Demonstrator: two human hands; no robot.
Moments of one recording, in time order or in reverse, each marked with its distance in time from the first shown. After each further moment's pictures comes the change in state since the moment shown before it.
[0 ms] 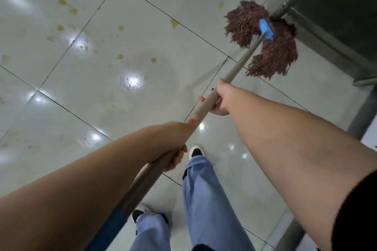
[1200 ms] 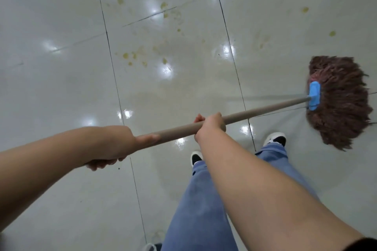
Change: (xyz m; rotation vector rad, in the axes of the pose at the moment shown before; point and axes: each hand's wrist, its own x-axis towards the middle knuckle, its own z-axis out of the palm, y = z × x) left_hand -0.028 -0.632 -0.036 -0.023 0.180 -0.286; right_hand -0.079 0.590 0.169 -0.231 0.060 0.066
